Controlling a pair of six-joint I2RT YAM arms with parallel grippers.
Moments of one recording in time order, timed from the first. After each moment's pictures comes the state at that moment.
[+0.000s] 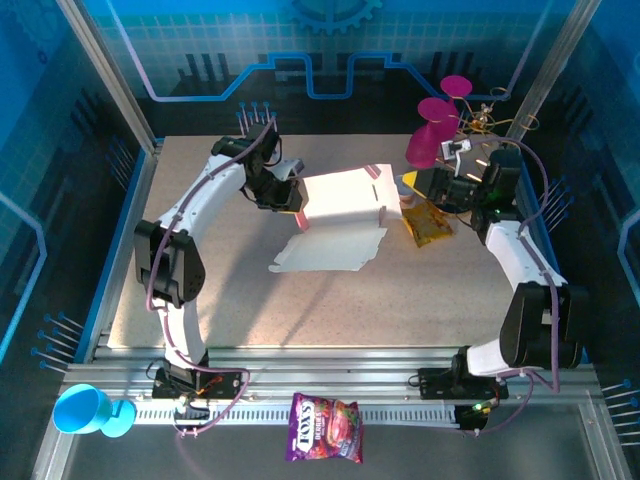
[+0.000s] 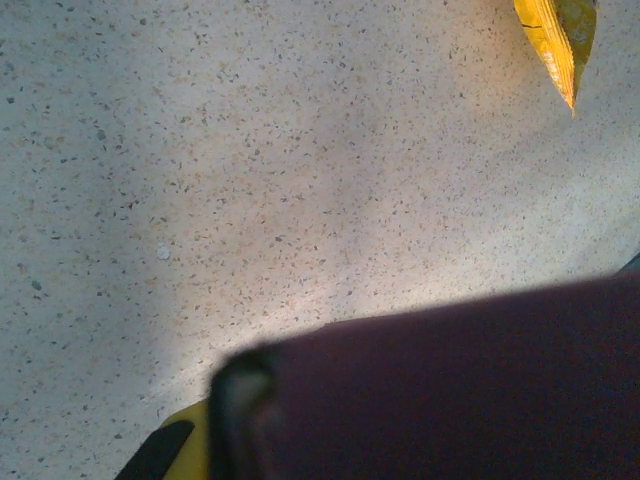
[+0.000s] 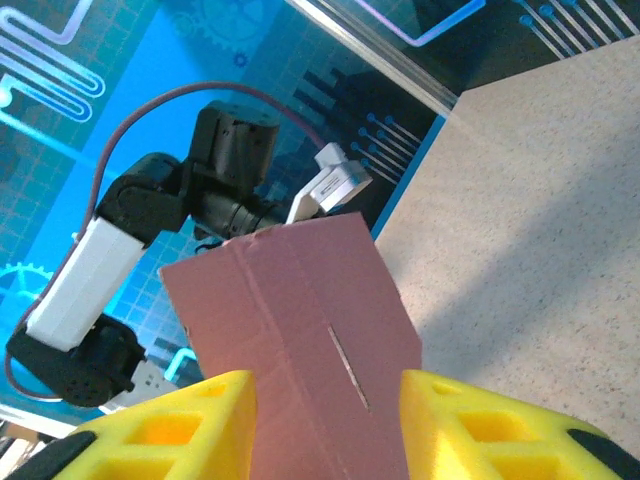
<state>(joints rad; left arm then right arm) -0.29 1.93 1.83 -1.17 0.50 -0.11 -0.09 1.43 1.00 0.23 -1.28 0.76</state>
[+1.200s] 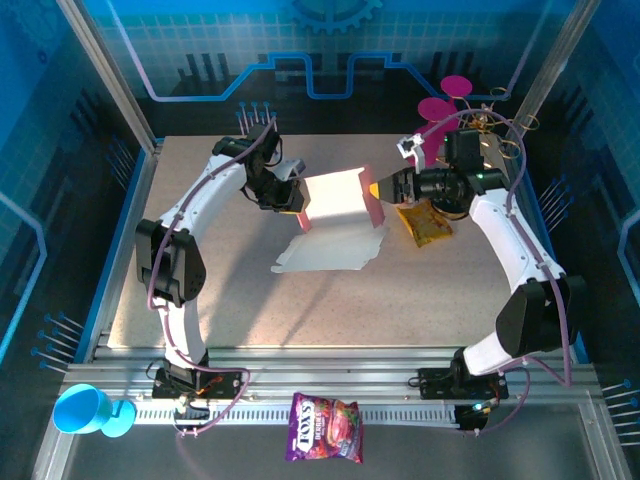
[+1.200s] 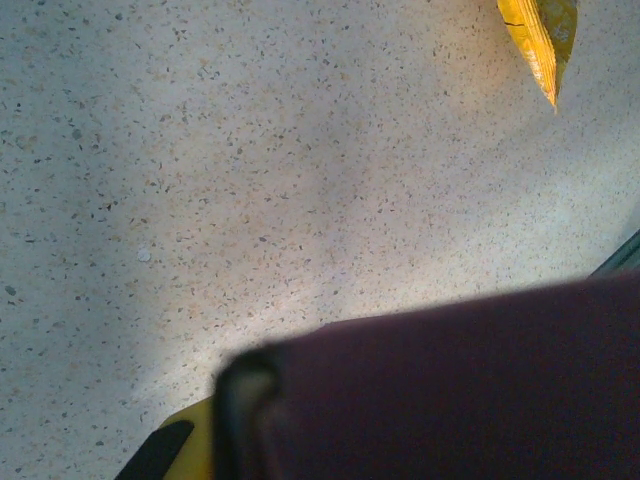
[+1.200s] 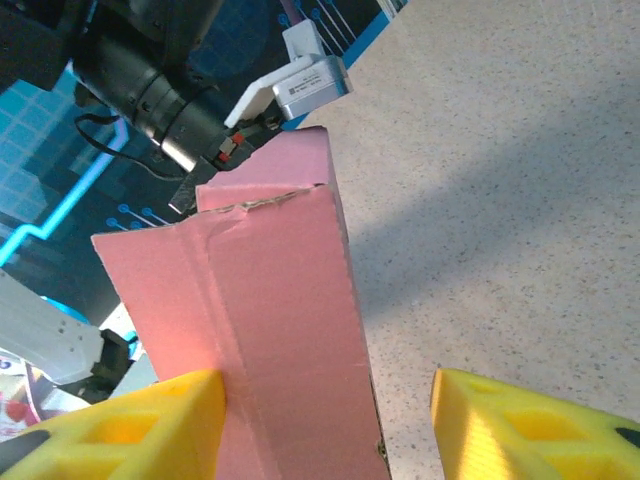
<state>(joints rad) -0.29 1.94 1.83 -1.17 0.53 -0.12 0.14 1.52 1.41 -0.65 -0.95 -0.01</state>
